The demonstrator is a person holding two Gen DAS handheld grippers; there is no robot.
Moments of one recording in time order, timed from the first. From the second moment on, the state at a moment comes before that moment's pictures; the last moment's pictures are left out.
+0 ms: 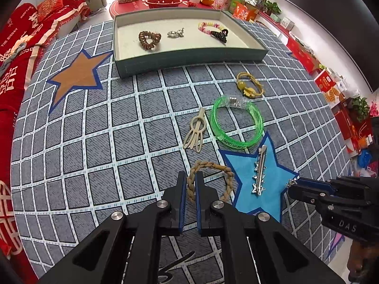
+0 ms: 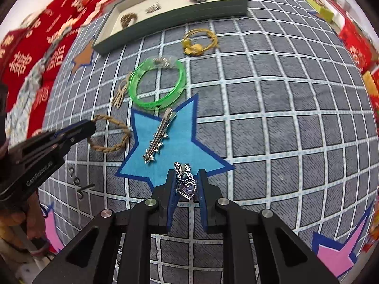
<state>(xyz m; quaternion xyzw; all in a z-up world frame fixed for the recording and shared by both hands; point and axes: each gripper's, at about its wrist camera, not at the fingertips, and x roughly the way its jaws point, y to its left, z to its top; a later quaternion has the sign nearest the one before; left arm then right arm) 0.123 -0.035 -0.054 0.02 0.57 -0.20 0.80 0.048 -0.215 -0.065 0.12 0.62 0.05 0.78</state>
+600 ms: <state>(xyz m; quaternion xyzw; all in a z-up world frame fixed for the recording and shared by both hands) 0.147 -0.016 -0.010 -0.01 0.54 -0.19 0.82 0.083 -0.241 -0.029 0.17 0.59 0.04 0.79</state>
